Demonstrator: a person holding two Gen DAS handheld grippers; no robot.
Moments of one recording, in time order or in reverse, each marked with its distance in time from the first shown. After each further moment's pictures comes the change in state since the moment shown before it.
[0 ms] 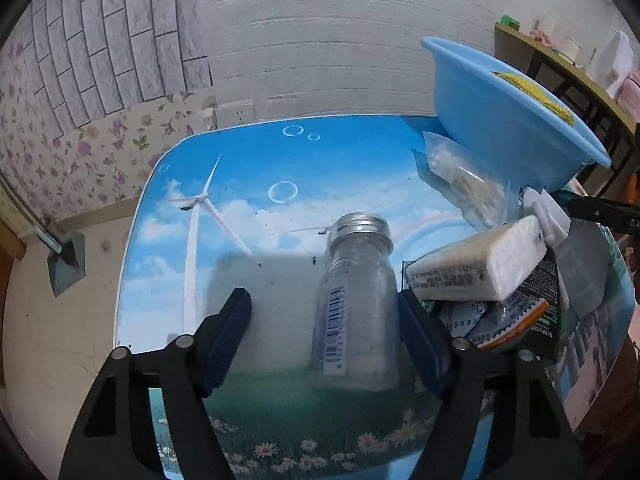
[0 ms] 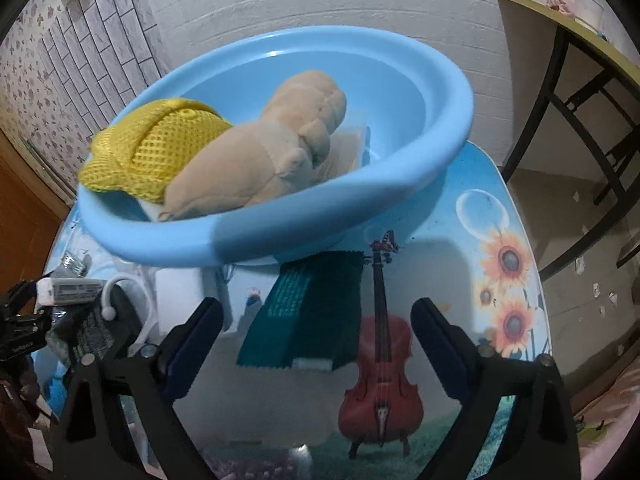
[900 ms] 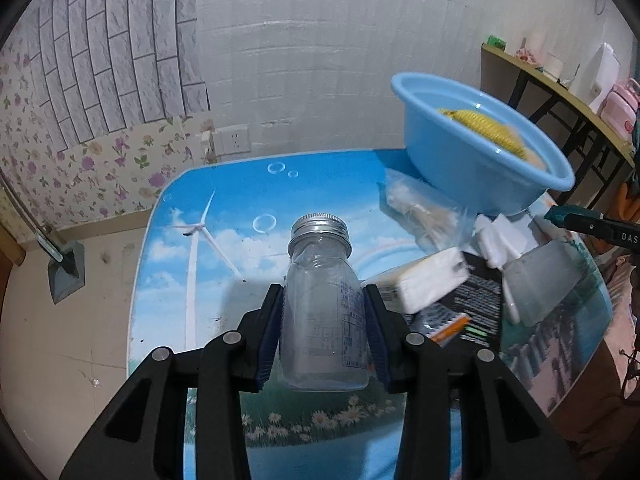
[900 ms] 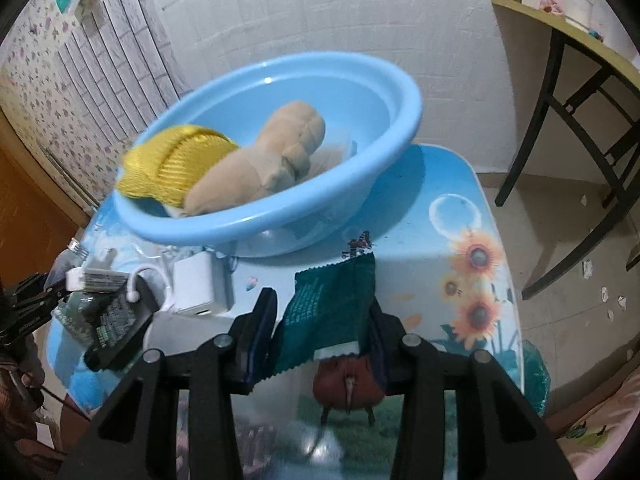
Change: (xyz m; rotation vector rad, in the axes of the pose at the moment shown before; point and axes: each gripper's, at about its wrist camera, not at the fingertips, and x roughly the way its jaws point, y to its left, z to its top) left arm -0.049 -0.016 0.003 -0.008 -0.075 -0.022; right arm -0.042 -0.013 -0.016 0.006 -0.054 0.077
